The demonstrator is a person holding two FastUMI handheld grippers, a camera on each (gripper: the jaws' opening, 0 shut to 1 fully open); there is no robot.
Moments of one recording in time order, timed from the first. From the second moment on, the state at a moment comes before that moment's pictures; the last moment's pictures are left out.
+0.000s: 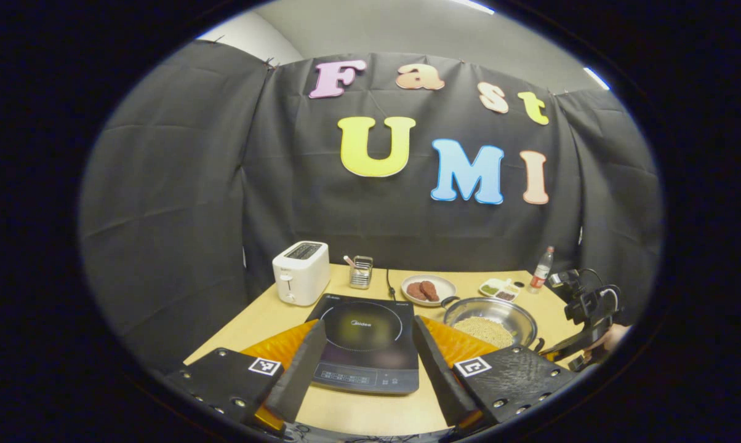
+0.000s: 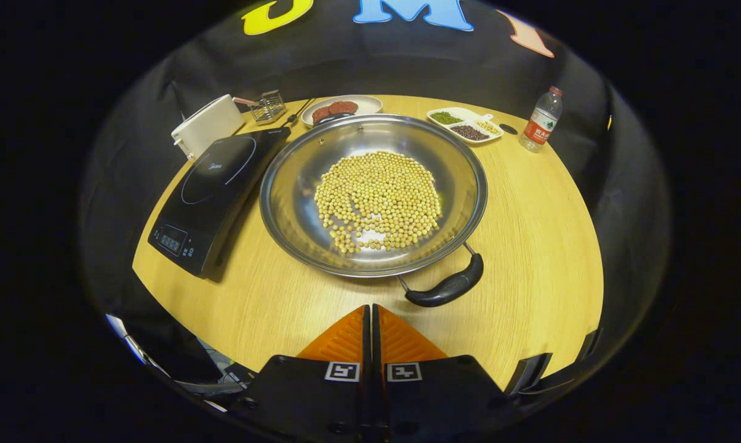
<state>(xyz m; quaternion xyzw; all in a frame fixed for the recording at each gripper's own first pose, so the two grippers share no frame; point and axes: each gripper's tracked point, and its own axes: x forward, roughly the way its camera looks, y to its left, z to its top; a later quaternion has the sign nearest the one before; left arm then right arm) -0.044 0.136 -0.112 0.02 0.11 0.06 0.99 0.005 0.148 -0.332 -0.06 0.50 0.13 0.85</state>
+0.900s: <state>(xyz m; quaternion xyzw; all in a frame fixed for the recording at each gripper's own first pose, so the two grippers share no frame) -0.003 0.038 -0.115 0.03 0.13 0.04 0.99 0.034 0.138 -0.339 -0.03 0.51 0.17 0.84</state>
